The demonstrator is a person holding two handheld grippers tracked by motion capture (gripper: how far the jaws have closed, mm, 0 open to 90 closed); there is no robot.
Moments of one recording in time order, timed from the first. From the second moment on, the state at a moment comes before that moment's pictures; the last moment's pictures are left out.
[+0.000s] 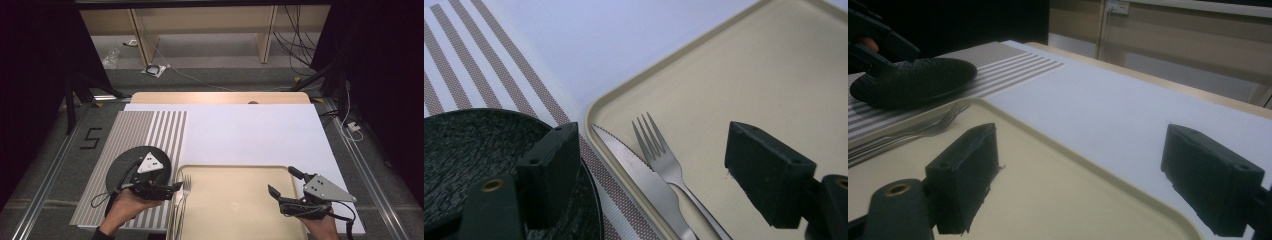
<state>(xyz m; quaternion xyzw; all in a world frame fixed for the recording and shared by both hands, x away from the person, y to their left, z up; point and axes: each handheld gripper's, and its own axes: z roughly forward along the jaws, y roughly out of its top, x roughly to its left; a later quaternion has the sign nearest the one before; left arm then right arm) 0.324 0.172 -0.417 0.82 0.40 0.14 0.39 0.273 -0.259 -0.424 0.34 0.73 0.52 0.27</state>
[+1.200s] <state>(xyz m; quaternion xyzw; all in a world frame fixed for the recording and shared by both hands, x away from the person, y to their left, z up) 0.317 0.226 -0.426 0.71 0.53 0.18 0.44 0.274 -0.261 -0.425 0.34 0.73 0.52 0.27</state>
